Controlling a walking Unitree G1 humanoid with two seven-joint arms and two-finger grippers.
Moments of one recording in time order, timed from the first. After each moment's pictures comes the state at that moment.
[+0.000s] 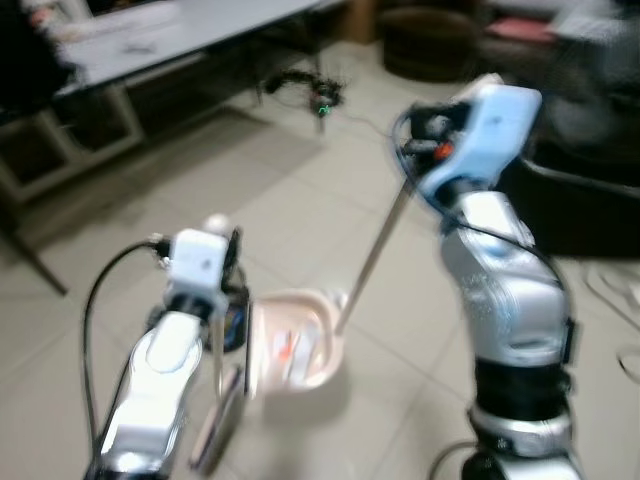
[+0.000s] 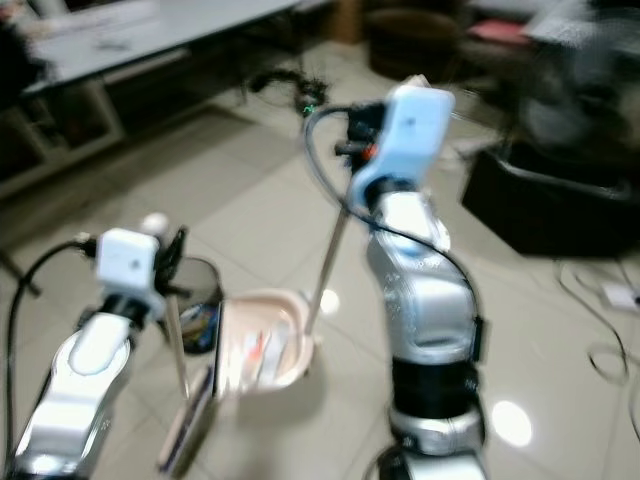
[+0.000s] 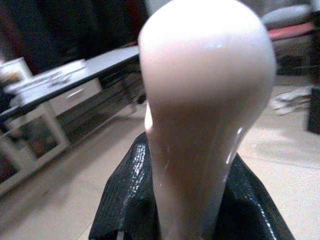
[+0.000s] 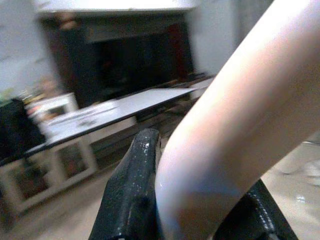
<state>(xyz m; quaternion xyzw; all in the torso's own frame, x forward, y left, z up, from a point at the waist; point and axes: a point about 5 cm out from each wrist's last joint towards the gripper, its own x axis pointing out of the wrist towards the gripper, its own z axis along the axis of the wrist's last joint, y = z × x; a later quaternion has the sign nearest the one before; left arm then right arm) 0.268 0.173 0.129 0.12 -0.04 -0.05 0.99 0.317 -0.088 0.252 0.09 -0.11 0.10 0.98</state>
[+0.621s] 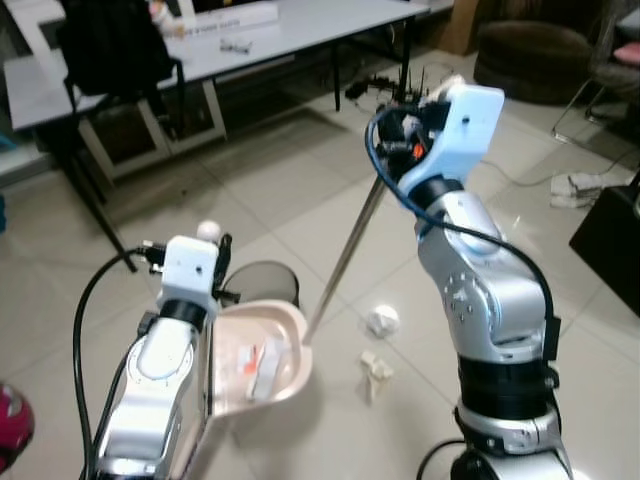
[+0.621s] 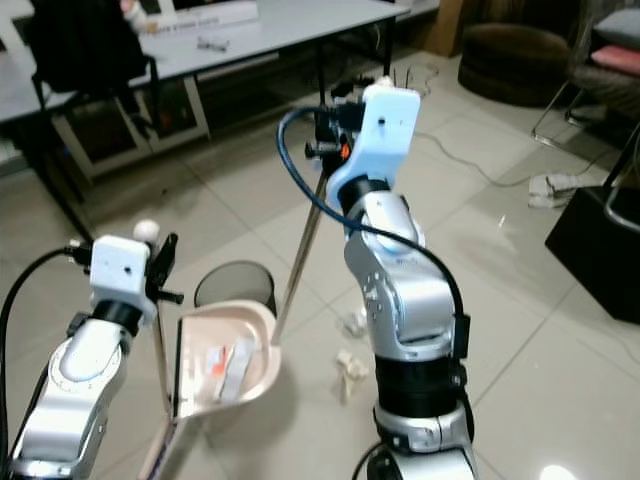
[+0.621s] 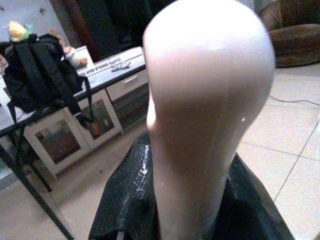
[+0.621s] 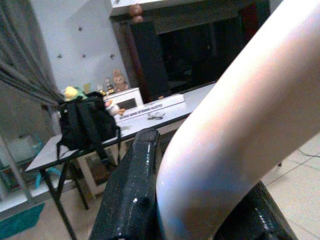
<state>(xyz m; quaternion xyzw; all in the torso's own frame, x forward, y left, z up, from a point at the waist) 0.267 0.172 0.127 0.12 -0.03 -0.04 0.99 0.319 -0.085 0.254 0.11 -0.11 0.12 0.98</state>
